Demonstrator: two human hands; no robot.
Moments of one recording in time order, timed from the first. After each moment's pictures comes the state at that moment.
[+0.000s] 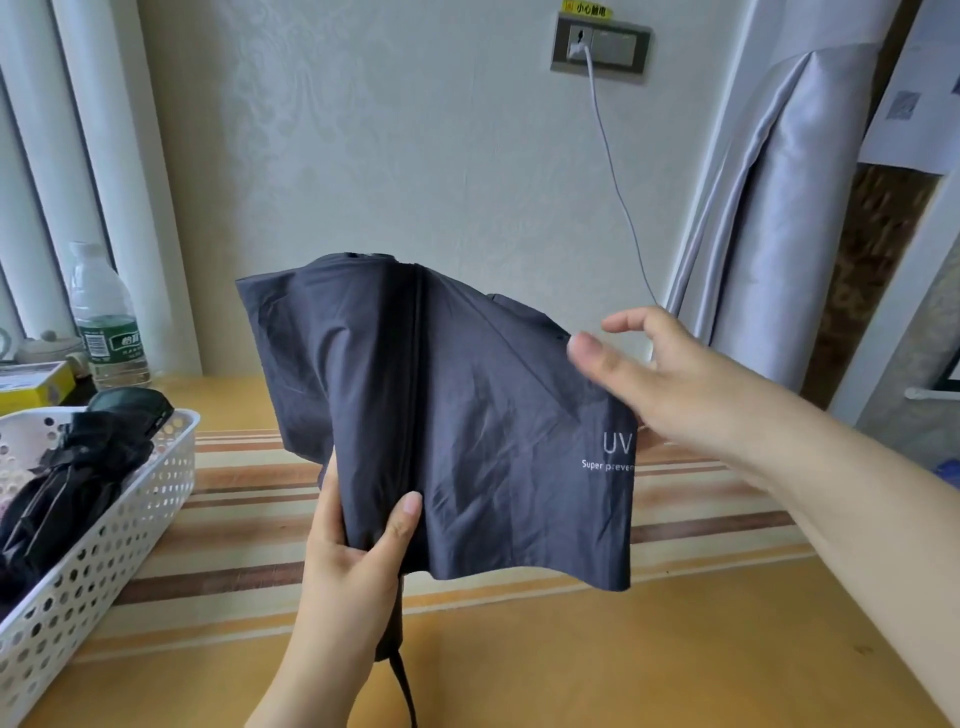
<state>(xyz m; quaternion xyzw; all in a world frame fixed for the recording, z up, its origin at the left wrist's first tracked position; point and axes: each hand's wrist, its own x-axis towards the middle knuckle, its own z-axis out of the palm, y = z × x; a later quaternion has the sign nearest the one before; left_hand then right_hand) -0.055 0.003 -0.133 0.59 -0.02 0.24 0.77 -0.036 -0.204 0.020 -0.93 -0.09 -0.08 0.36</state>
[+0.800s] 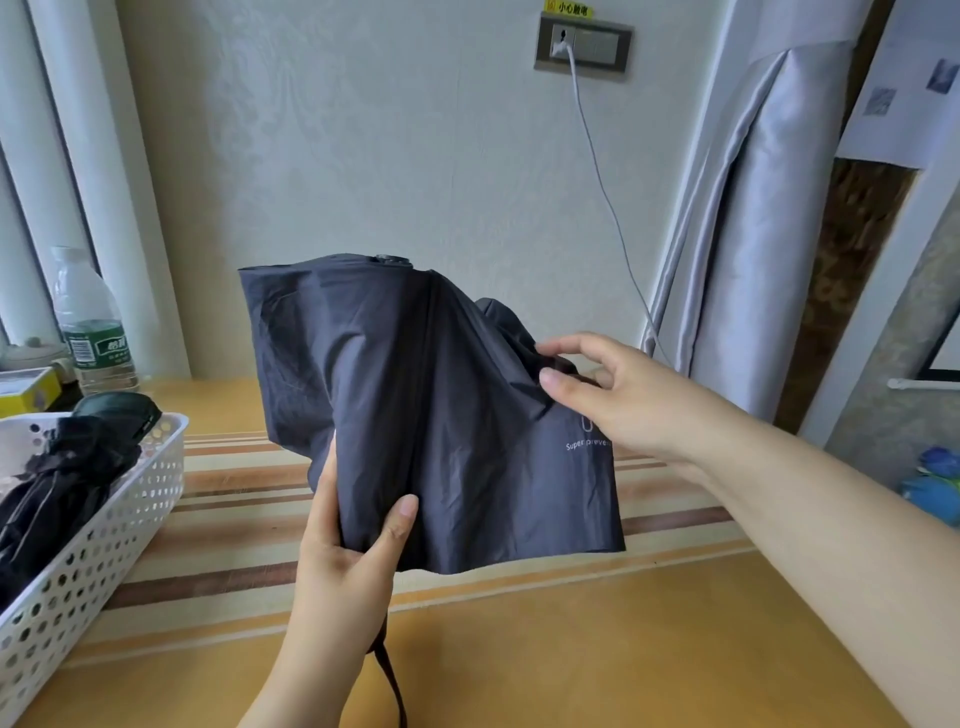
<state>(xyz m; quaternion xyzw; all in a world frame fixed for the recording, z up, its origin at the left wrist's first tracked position) -0.052 0.004 -0.140 0.64 -0.04 0.27 0.72 -0.019 -0.199 0.001 -0.89 -0.14 -0.05 0.43</state>
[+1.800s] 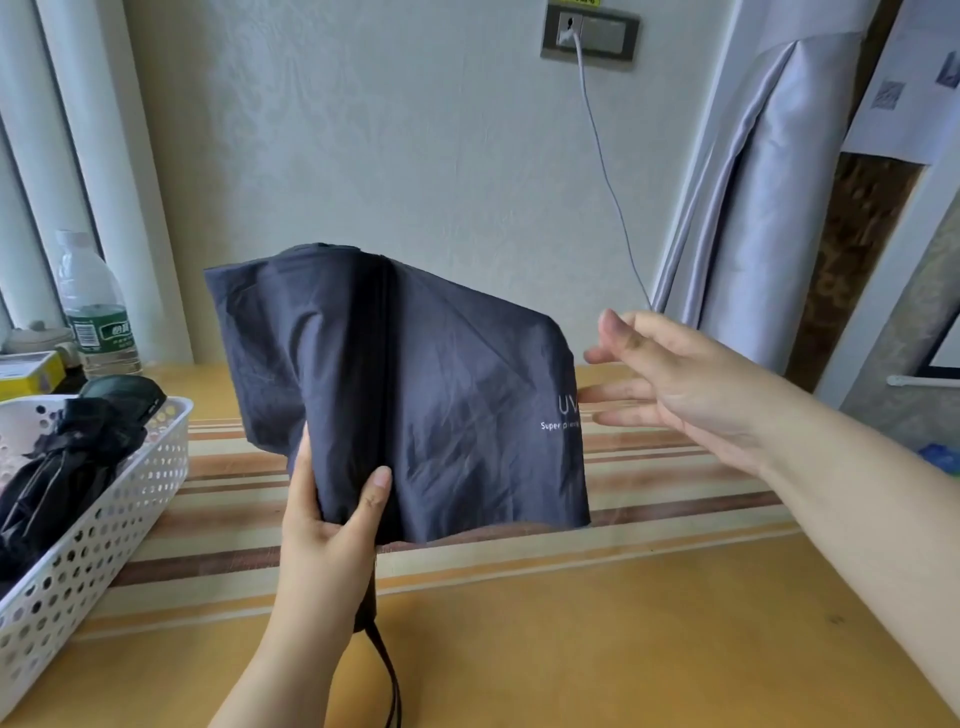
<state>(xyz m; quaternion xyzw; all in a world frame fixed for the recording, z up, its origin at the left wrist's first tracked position) -0.047 0.017 -0.143 0.63 0.00 0.28 0.72 -0.039 -0.216 0.015 -0.81 -0.13 -0.01 0.57</state>
